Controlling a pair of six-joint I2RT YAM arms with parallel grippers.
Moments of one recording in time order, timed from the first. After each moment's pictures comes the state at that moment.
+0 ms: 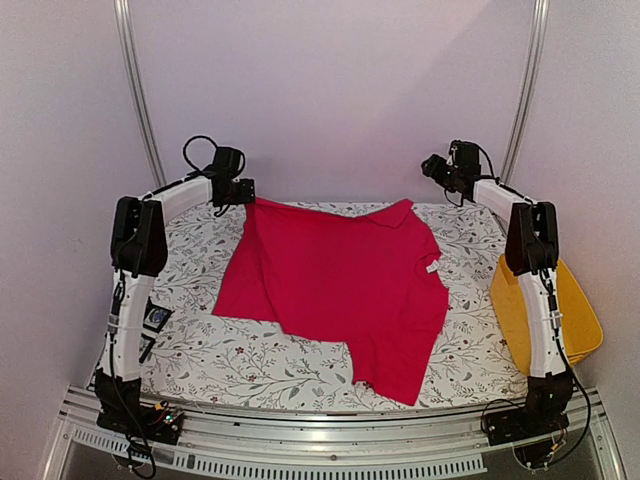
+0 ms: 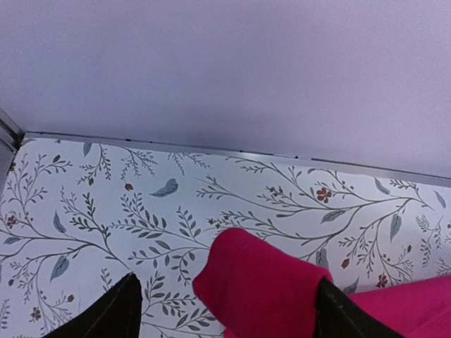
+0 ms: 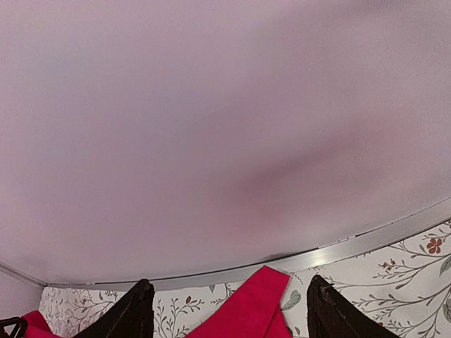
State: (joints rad) left arm -0.27 2.48 2.19 -0.39 -0.28 -0.27; right arm 0.12 2.56 2.27 -0.04 -0.14 0.57
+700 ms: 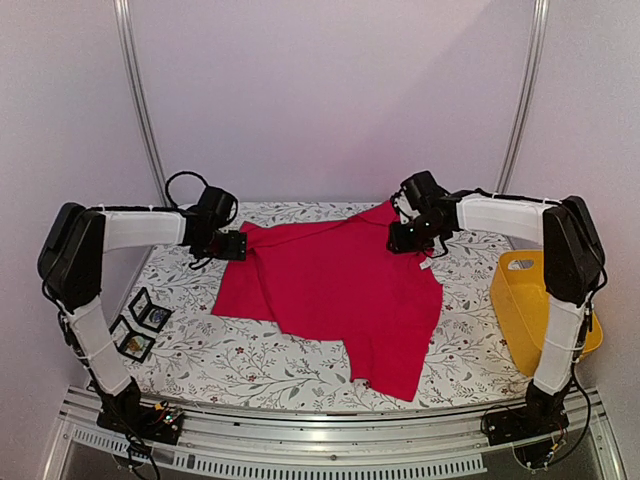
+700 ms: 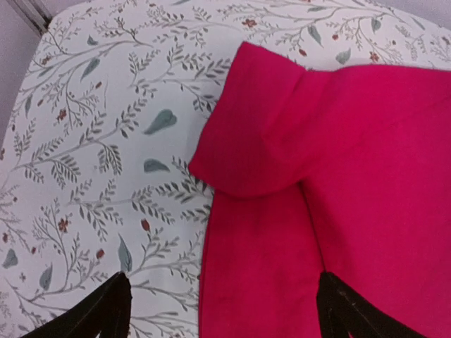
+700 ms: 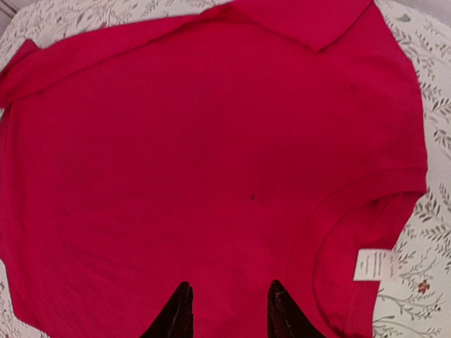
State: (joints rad) left arm -0.37 1.87 1.28 -0.33 -0.30 -0.29; right arm 0.47 1.97 1.55 -0.45 -0.01 0.26
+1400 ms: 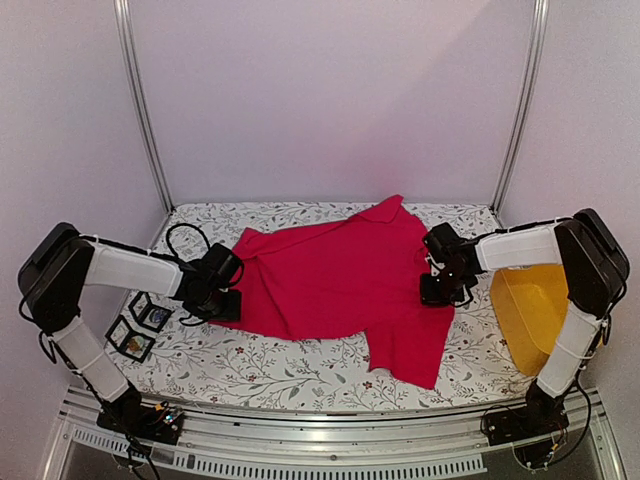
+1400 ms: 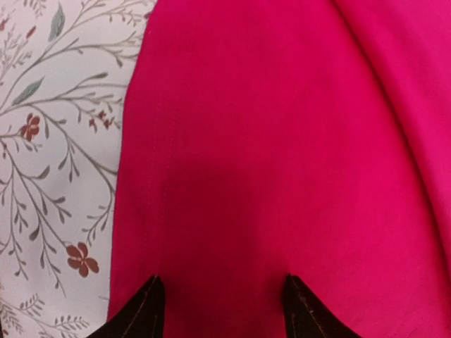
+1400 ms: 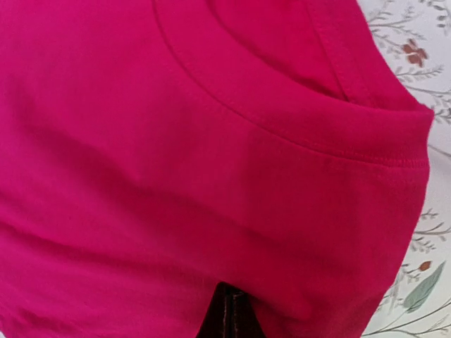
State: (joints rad) left arm -0.58 1.68 0.81 -0.31 -0.29 -0.54; right arm 0.52 1.79 1.01 -0.44 0.08 0.50
